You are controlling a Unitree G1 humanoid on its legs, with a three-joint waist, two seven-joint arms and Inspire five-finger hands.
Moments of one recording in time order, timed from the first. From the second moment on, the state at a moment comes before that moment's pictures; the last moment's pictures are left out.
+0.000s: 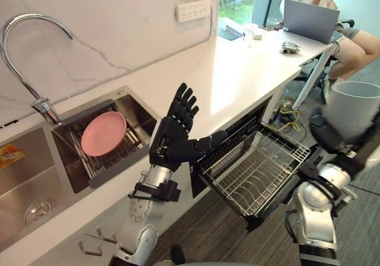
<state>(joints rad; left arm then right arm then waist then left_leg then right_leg) 0.11 0.12 -0.33 -0.32 -0.58 -0.15 -0.14 0.04 -0.13 -0.34 -0.19 -0.06 -0.10 -0.78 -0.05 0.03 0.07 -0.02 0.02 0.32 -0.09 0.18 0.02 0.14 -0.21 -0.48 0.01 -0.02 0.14</state>
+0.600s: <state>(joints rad) 0.08 0.09 -0.62 0.21 -0.63 0.09 -0.21 0.17 -0.08 -0.41 -0.10 0.20 -0.20 -0.51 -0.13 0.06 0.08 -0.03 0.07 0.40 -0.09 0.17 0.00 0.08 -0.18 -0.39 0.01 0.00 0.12</state>
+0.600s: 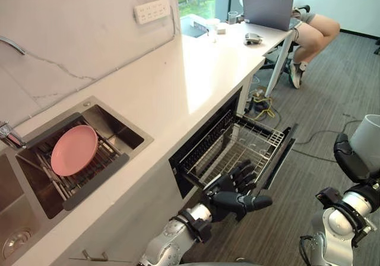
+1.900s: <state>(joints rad) 0.24 0.10 0.05 0.83 -0.05 0.00 0.17 0.03 -0.26 -0.27 0.46 0.01 0.00 -0.15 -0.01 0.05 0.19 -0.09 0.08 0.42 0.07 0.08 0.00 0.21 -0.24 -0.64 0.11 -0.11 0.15</state>
